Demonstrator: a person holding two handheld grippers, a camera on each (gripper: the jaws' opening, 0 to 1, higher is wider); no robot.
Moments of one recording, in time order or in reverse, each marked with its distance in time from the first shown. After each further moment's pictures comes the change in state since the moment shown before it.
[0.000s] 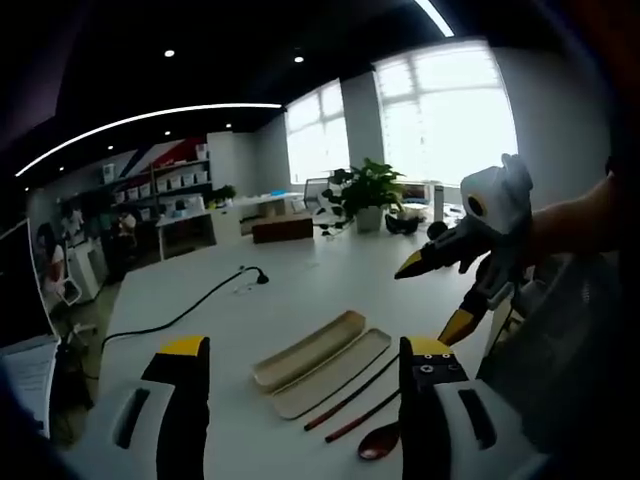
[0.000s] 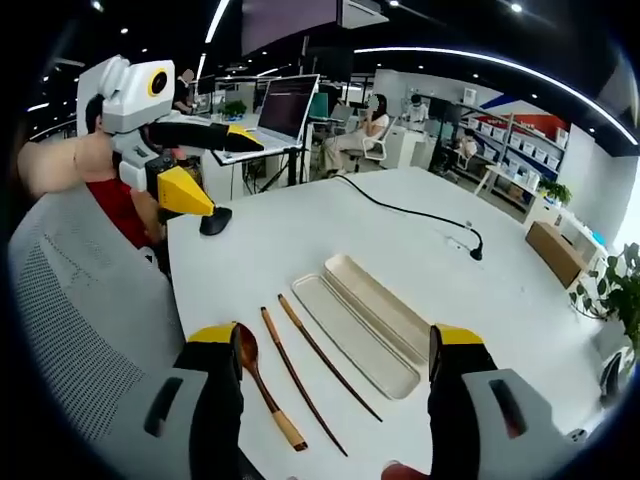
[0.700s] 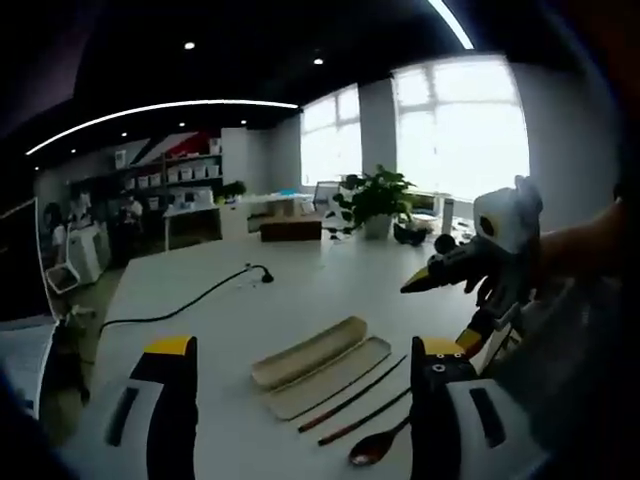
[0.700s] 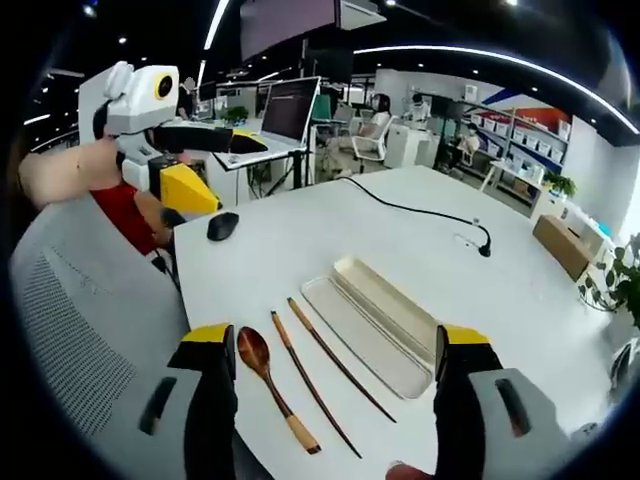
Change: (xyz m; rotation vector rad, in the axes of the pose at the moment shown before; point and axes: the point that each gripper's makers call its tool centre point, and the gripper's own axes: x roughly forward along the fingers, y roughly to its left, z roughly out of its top) left arm 0.000 0.005 0.001 -0.087 -0.003 0.014; right arm 0.002 0.008 0.001 0.041 -0.012 0.040
